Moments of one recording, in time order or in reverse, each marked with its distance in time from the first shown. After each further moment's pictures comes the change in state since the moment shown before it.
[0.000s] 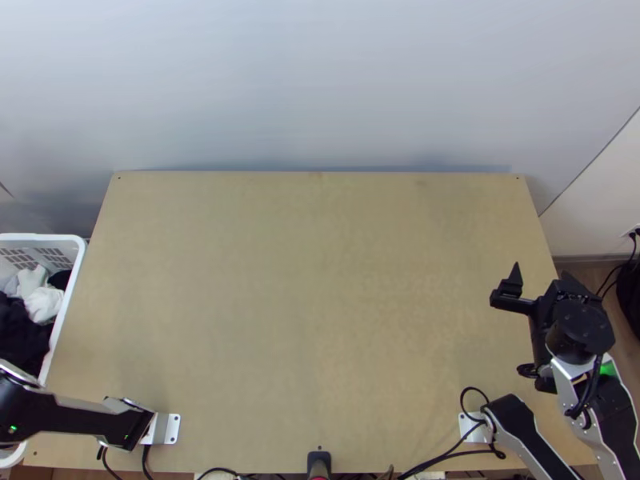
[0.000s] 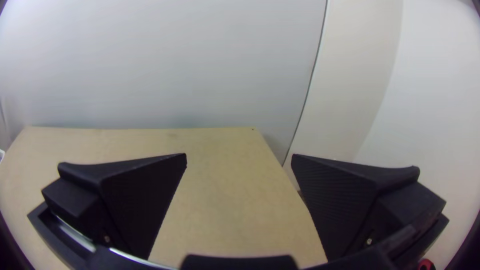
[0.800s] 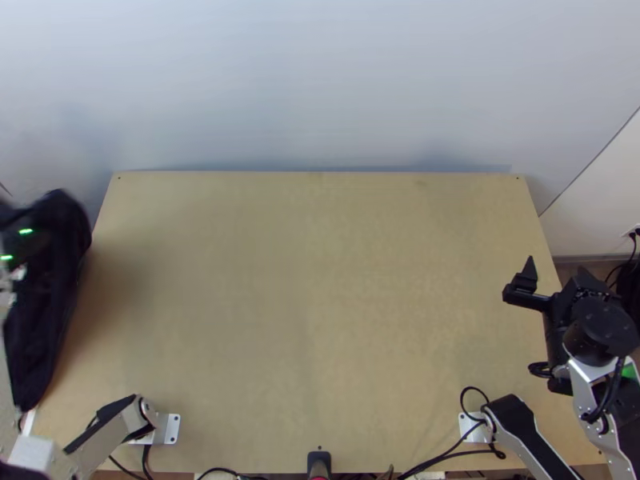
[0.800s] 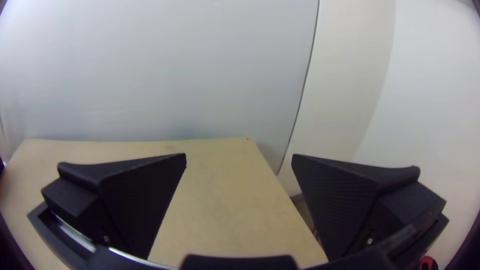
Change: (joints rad) left arm -0.794 -0.423 0.343 -0.406 0.241 -0.362; right arm -0.020 0.024 0.111 -0.053 0.005 -0.002
